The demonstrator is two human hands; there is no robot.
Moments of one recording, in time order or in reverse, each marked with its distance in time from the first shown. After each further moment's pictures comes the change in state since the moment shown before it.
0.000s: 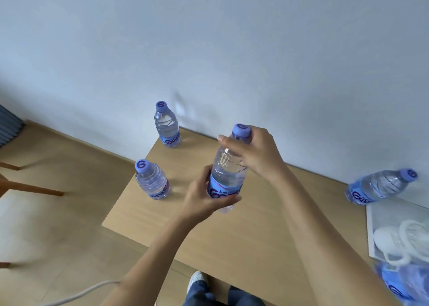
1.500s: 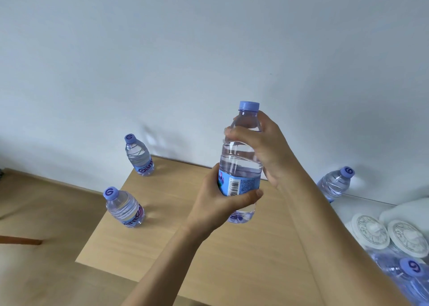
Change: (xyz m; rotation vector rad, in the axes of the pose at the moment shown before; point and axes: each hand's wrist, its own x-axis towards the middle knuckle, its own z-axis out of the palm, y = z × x) left_hand -0.025 0.115 0.105 -0.106 -0.144 0.115; right_hand -0.058 -0.042 -0.117 0.511 0.130 -0.033
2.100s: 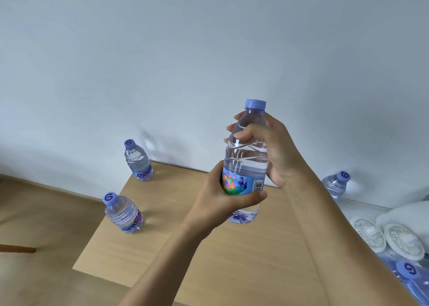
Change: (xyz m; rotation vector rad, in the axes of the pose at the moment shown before) left_hand 0.003 0.015 -0.001 -0.044 -0.080 0.014; right_hand -0.001 -0.016 -0.005 0.143 -0.063 0.001
